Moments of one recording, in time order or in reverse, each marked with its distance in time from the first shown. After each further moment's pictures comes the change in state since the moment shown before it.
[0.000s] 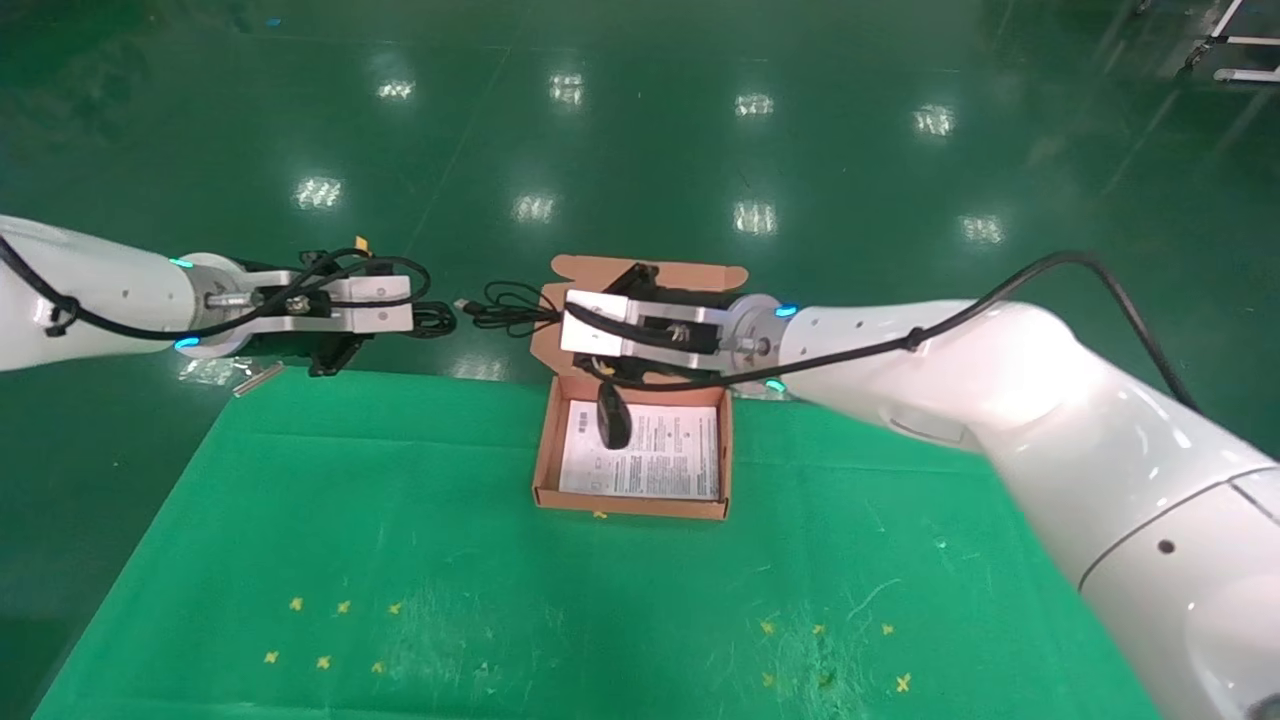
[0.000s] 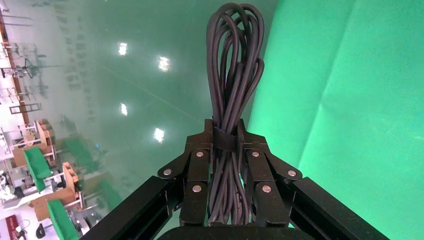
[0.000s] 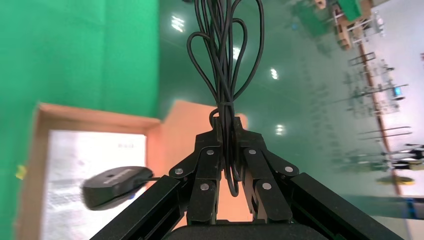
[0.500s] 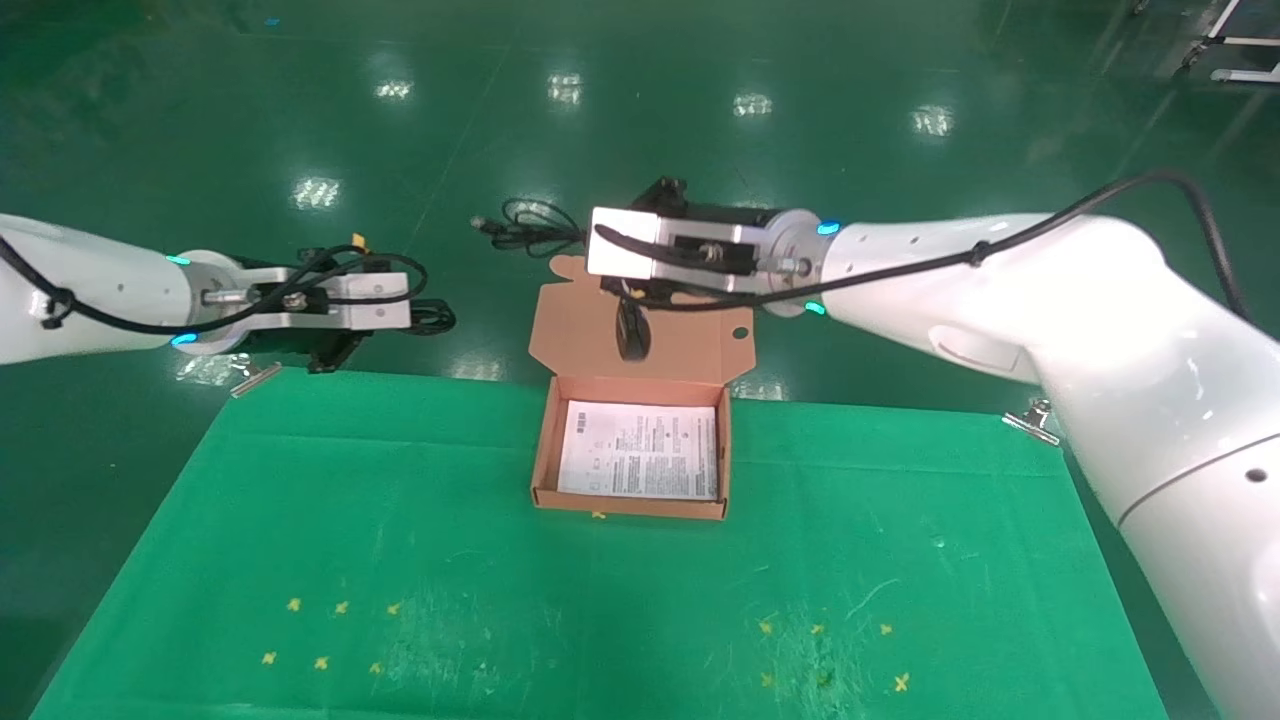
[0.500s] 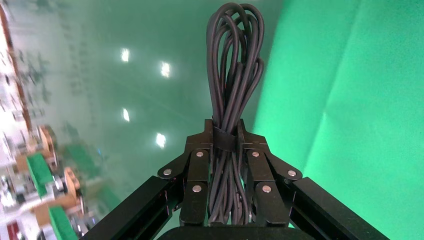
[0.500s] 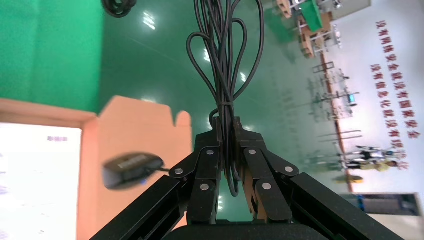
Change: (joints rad) left arm -0.012 0.013 -0.009 0.026 -0.051 -0.026 0.071; right arm 0.055 0.017 0.208 0.026 -0.157 -0.072 -0.068
